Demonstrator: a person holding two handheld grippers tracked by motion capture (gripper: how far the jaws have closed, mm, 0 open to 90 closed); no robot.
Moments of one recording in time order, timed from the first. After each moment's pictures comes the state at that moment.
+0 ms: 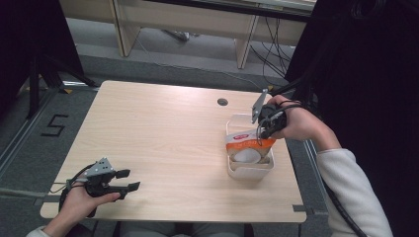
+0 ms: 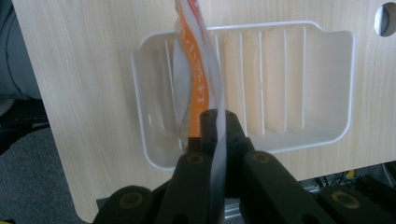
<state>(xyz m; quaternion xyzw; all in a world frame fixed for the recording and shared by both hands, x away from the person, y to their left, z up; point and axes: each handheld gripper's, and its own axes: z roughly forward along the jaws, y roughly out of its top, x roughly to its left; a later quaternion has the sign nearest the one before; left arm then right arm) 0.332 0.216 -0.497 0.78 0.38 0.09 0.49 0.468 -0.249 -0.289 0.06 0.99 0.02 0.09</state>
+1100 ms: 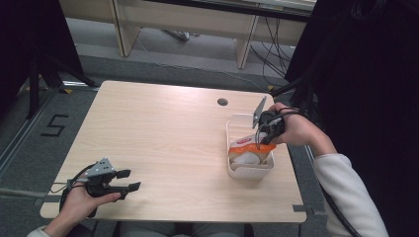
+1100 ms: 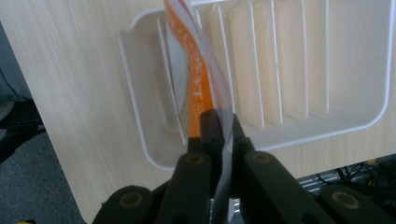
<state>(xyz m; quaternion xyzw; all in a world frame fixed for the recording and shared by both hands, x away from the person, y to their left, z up) 0.333 0.214 -0.496 0.78 0.38 0.09 0.49 0.473 -0.259 -0.316 0.11 0.99 0.01 0.07</state>
